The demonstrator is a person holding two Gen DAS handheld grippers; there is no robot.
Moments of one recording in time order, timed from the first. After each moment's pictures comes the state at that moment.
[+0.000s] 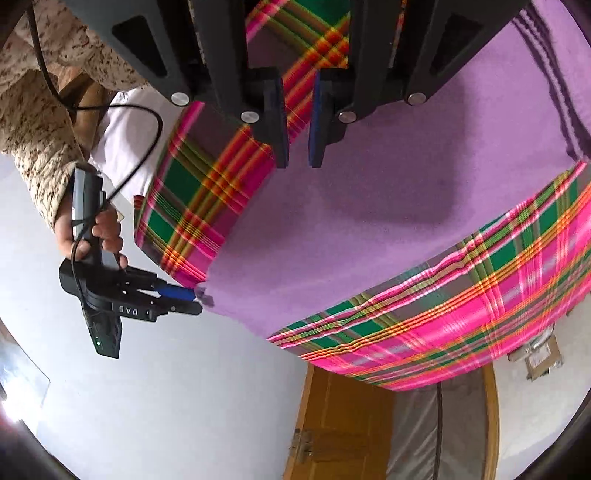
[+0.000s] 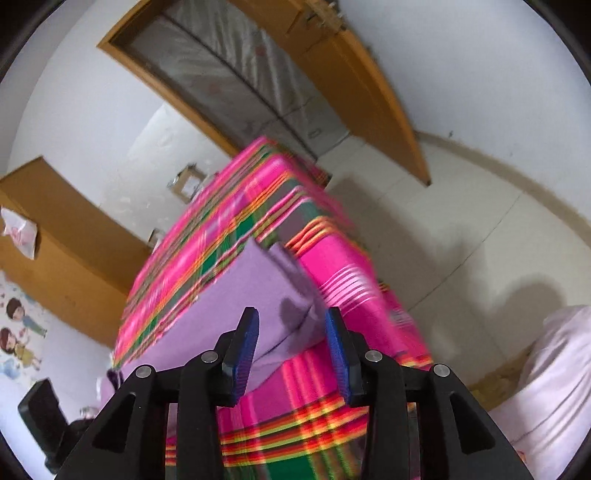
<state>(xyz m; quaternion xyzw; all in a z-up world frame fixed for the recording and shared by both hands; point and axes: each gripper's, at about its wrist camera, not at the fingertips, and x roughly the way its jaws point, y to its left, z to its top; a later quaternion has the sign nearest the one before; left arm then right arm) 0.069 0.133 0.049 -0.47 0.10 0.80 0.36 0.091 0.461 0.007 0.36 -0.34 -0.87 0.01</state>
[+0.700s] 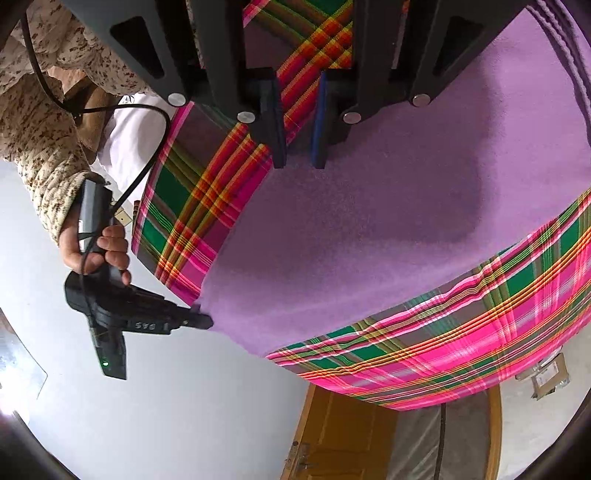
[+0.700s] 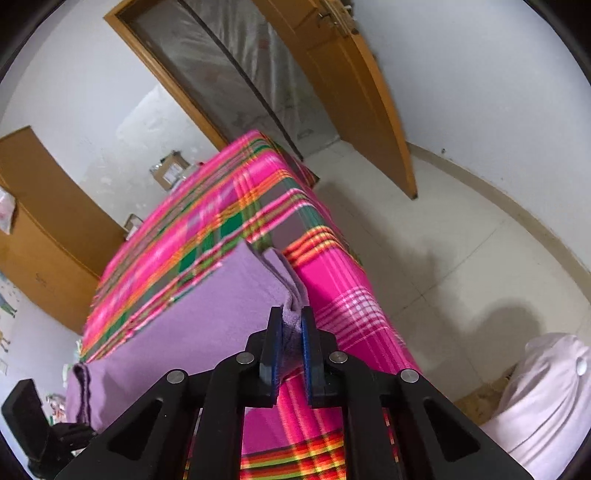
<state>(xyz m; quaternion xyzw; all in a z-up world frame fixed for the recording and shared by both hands) 0.062 0.132 0.031 -0.49 0.08 0.78 0.38 0.060 0.444 0.008 0.37 -0.27 -0.89 -0.03</state>
